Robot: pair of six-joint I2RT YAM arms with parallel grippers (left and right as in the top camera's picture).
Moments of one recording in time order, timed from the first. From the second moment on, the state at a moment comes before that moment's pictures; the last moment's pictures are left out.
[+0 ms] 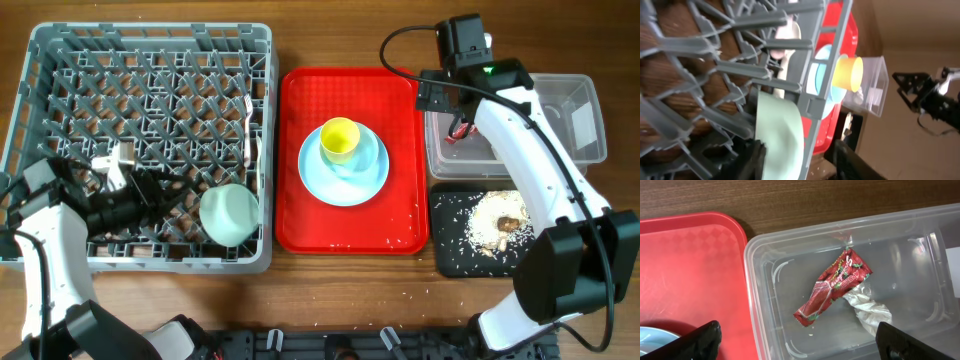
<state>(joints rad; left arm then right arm) 0.59 1.40 0.91 -1.03 0.93 0.05 0.21 1.77 1.51 -0.87 0.34 0.30</state>
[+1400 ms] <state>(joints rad) -0.27 1.29 0.97 -1.06 0.10 -0.50 0.21 1.77 1.51 -0.87 0.34 0.30</state>
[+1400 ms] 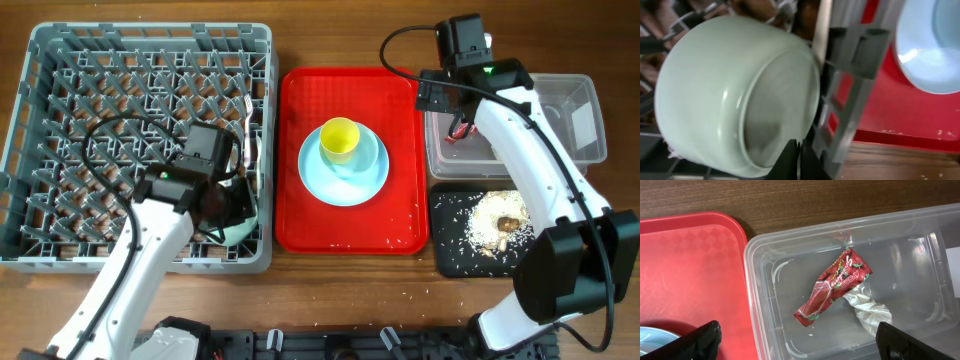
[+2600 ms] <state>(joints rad) -0.40 1.46 1.10 -1.22 -0.17 -0.62 0.21 1.77 1.51 -0.87 0.34 0.30</state>
